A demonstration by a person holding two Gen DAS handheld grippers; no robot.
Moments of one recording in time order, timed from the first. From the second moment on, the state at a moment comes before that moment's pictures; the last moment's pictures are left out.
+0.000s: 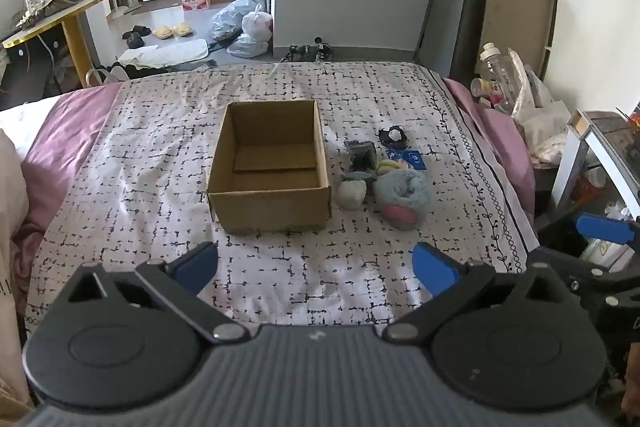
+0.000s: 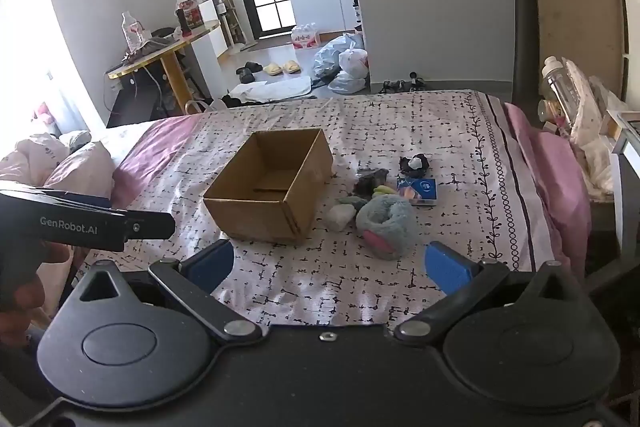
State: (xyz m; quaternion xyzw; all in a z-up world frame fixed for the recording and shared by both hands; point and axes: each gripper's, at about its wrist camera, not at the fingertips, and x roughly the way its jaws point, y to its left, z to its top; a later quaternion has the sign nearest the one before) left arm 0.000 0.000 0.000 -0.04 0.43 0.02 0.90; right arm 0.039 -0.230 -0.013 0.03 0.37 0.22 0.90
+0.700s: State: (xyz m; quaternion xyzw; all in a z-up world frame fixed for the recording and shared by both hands) left arm 0.001 -0.002 -0.004 -0.03 0.42 0.02 0.91; right arm 0.041 -0.238 -0.011 0.02 0.36 0.20 0.91
